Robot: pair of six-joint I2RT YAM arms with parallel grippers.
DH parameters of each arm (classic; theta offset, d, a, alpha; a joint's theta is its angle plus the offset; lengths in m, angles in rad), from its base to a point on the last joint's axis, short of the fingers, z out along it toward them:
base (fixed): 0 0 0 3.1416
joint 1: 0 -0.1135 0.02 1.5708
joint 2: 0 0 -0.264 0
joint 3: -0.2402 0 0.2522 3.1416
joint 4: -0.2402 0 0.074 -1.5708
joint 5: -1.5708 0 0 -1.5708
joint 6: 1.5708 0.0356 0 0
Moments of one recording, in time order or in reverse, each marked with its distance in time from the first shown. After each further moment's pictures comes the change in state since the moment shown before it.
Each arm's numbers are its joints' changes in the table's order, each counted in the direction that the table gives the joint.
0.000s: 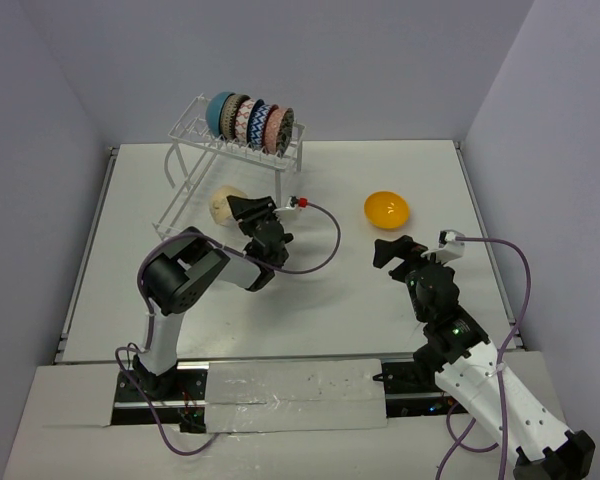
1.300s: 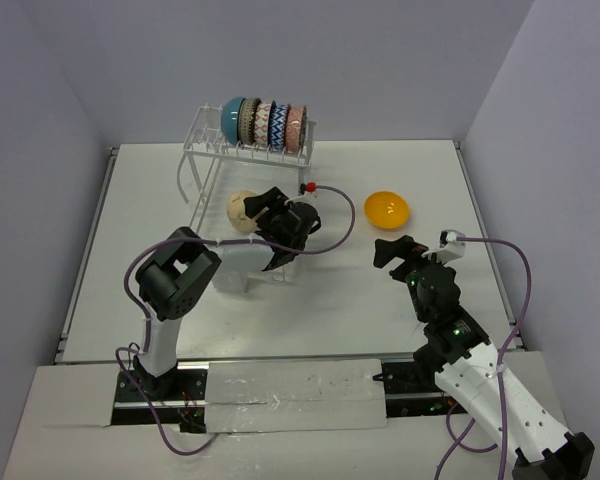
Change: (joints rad) left arm 0.051 -0.038 -0.294 -0.914 -0.026 -0.874; right arm 0.010 -0.008 0.000 0.000 0.014 0.000
